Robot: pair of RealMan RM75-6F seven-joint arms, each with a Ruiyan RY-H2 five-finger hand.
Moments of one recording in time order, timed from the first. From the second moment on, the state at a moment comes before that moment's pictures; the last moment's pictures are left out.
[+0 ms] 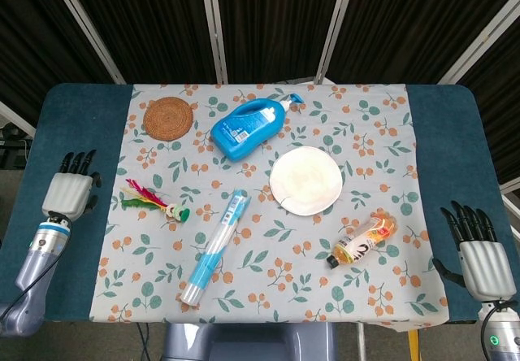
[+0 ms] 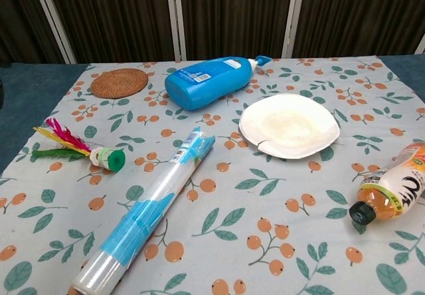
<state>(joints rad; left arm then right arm) -0.47 -1.33 -0.18 -1.37 1.17 1.01 0.44 0.08 -1.13 0.05 -1.60 -1.52 1.49 -0.09</state>
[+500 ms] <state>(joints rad) -0.56 -1.47 -0.15 -1.22 1.17 0.96 0.45 0.08 -1.13 0.05 -1.60 -1.52 1.48 -0.09</state>
